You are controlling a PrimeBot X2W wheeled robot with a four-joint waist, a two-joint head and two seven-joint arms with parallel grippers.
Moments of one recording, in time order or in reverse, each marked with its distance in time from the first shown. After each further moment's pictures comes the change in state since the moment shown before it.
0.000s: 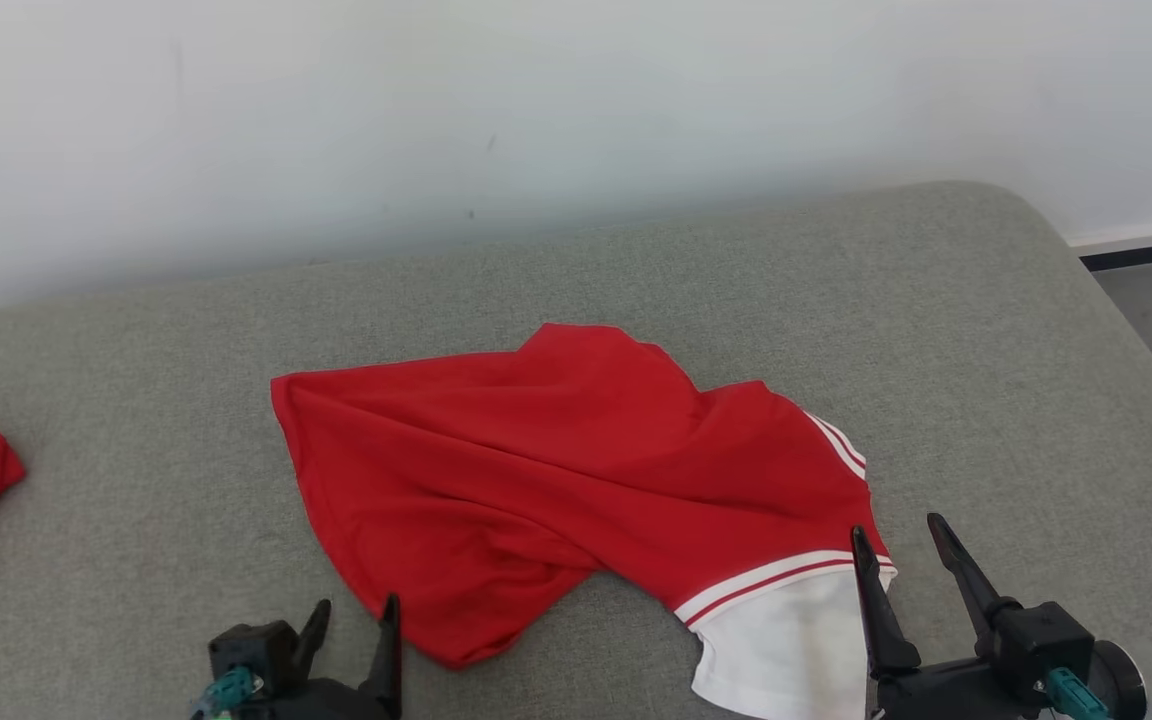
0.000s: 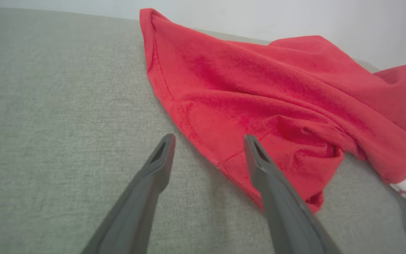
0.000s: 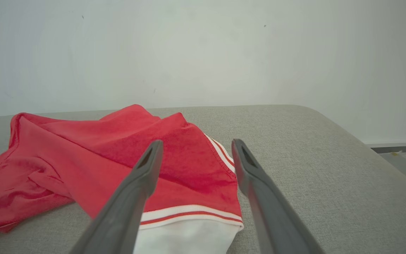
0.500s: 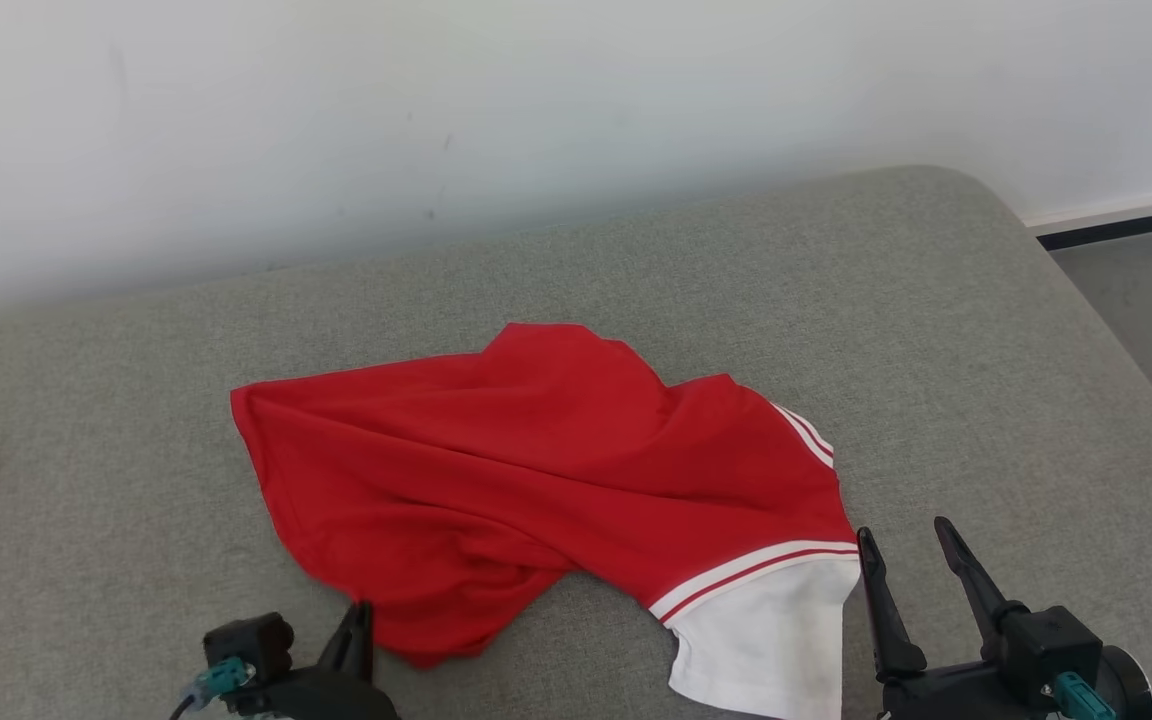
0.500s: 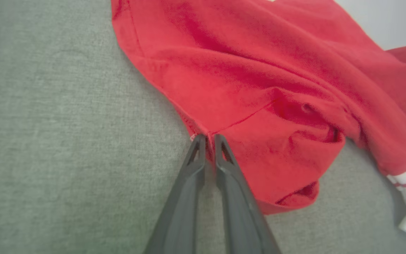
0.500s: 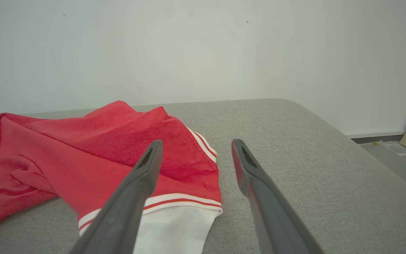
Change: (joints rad) left arm -0.048 -0.038 0.005 0.124 -0.078 -0.011 0.058; right arm 0.012 0.000 -0.005 -0.008 0.004 0.000 0.001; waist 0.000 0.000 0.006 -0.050
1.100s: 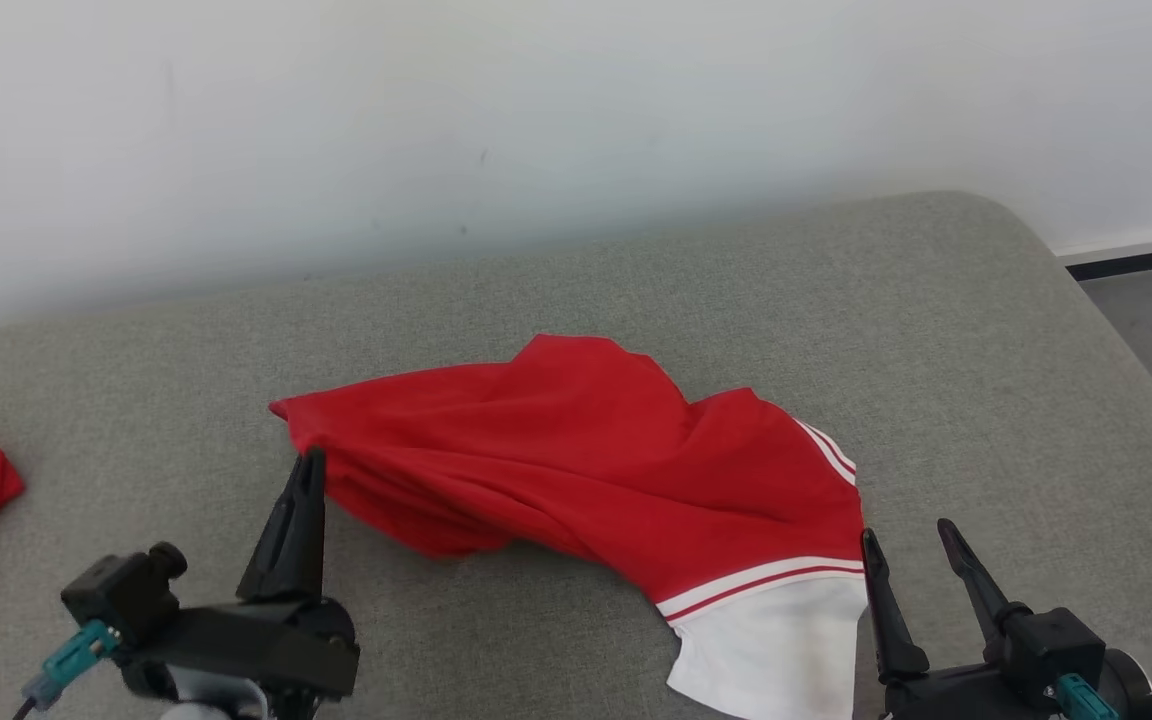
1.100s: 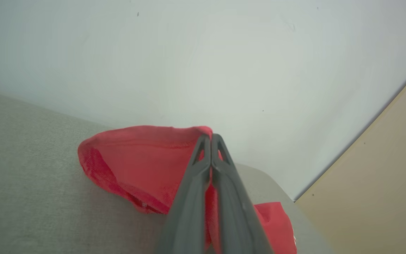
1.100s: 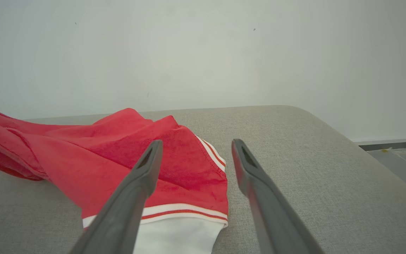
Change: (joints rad) left arm 0.019 0.016 0.115 -0.439 -0.206 -0.155 -0.114; right arm 0.004 0.000 -0.002 -0.005 0.004 0.000 0.003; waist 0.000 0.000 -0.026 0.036
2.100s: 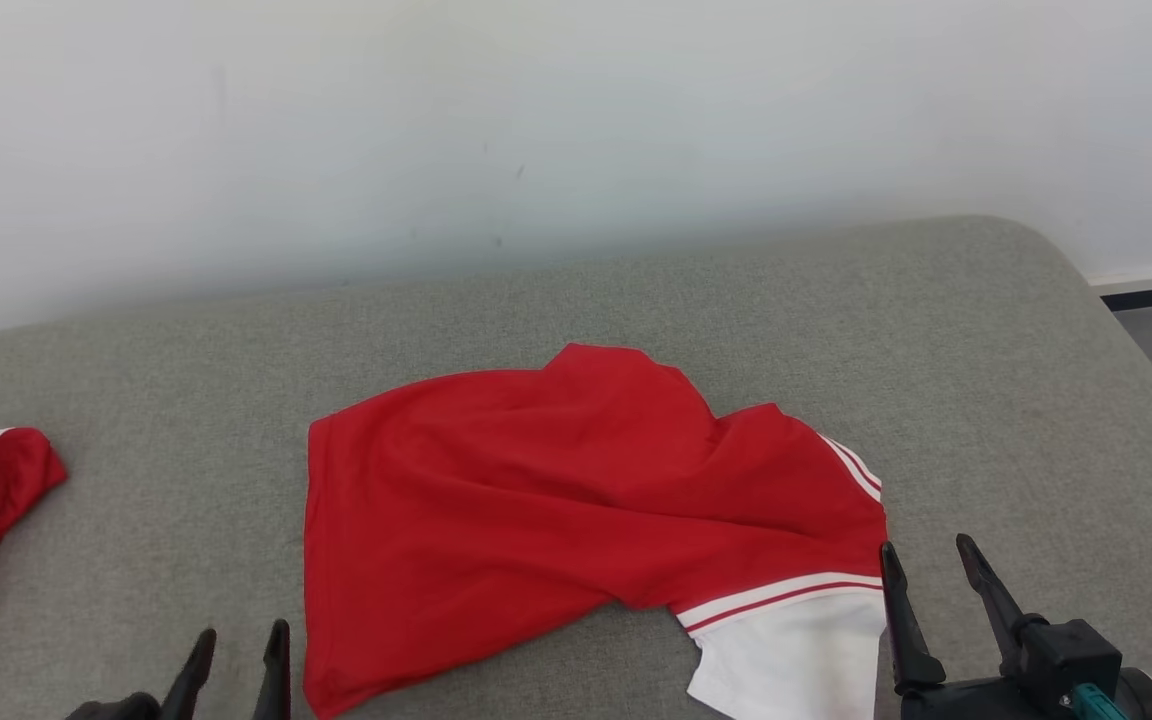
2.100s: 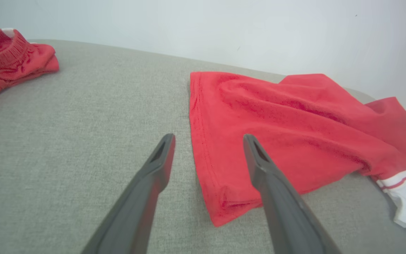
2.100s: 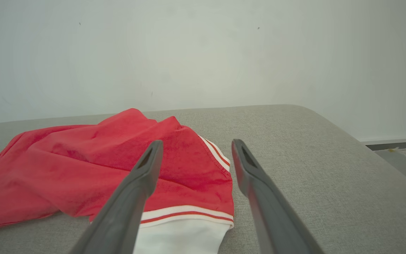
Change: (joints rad) left arm 0.223 0.190 -0.078 0.077 0.176 0.128 0.001; right arm 0.016 0.000 -0.030 0.013 0.011 0.000 -0.003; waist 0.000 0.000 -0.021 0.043
